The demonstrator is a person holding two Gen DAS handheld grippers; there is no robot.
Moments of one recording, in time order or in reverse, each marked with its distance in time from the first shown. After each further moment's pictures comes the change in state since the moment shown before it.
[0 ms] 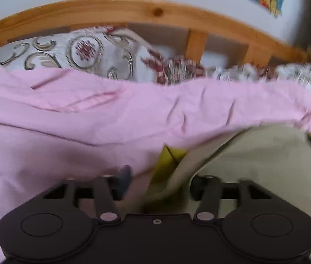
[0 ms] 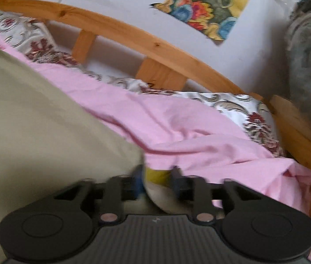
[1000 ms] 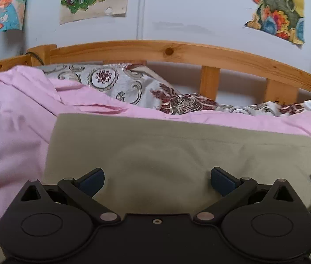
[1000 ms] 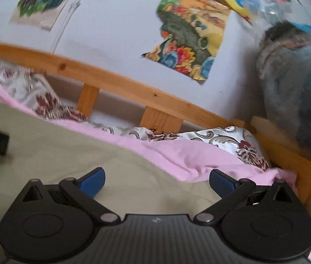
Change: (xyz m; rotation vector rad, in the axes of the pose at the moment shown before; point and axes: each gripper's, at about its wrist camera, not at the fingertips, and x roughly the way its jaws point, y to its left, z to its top) left arm 0.033 -0.139 -0.072 -0.128 -0.355 0.406; right arm -0.049 0.093 0.030 0.096 -0.170 -0.105
